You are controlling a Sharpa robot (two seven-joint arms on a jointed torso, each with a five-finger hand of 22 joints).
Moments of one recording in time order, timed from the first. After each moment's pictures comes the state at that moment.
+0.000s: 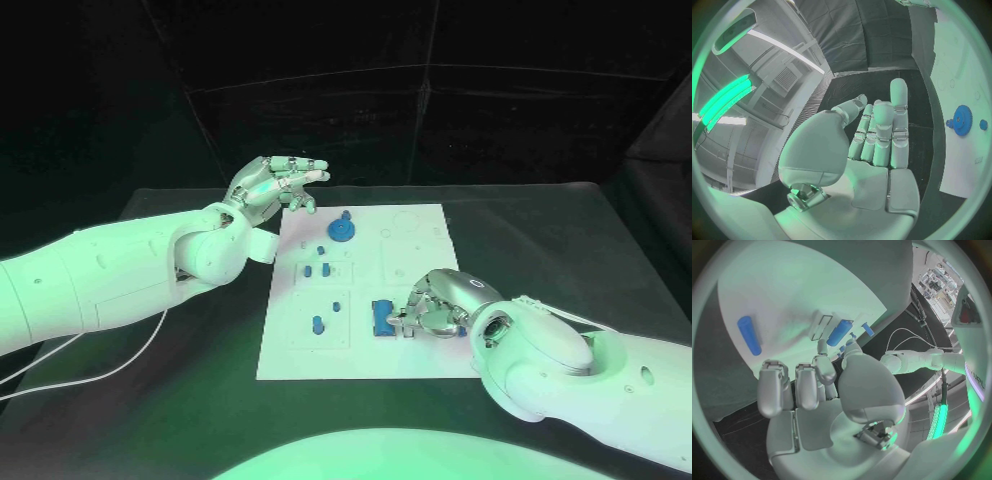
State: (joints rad) left arm 1.22 -0.81 -0.15 1.37 0.04 -0.10 0.57; left_hand 1.26 -0.04 0.46 -0.11 0.07 0.98 0.20 0.13 0.07 1.04 0.12 0.22 0.07 1.26 0.03 1.12 0.56 0.18 1.24 0.12 0.61 0.63; right arm 0.97 -0.90 -0.07 1.91 -1.60 -0.41 -0.65; right_hand 1.17 -0.02 -0.14 0.26 0.14 0.96 0.08 0.43 0.24 1.41 0.00 1.15 1.23 1.46 -0.07 1.41 1.24 0.05 1.45 0.04 1.46 1.31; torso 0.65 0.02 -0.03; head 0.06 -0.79
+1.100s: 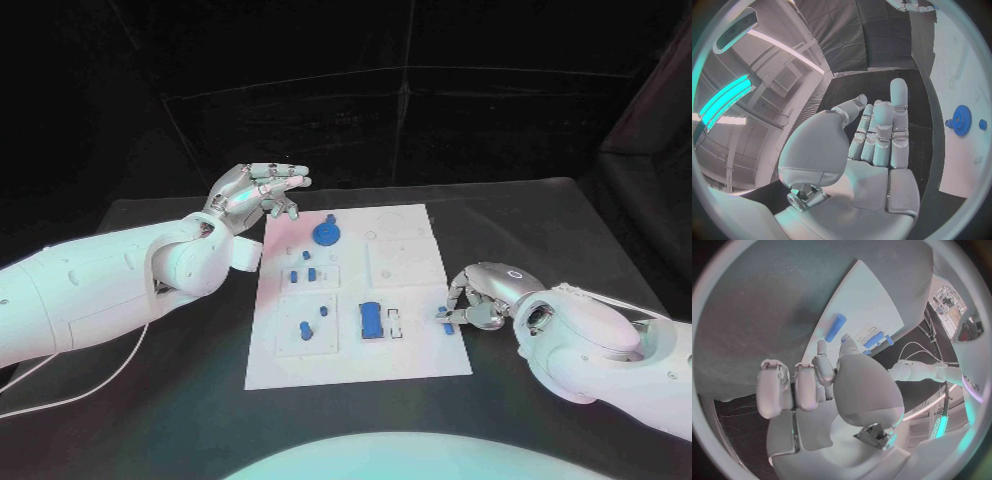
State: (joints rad) left arm 1.22 -0.82 -0.15 1.38 0.04 -0.10 0.57; left_hand 1.26 -0.04 0.46 -0.11 0.07 0.98 0.20 0.13 0.07 1.04 0.13 0.22 0.07 1.26 0.03 1.12 0.56 0.18 1.24 0.12 0.61 0.62; right arm 0.99 -1.07 -0.07 1.87 -1.67 -0.32 -0.55; right_hand 1.28 -0.02 -0.19 0.25 0.24 0.96 0.08 0.41 0.23 1.41 0.01 1.16 1.25 1.47 -0.06 1.41 1.27 0.05 1.45 0.05 1.46 1.31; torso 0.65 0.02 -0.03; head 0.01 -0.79
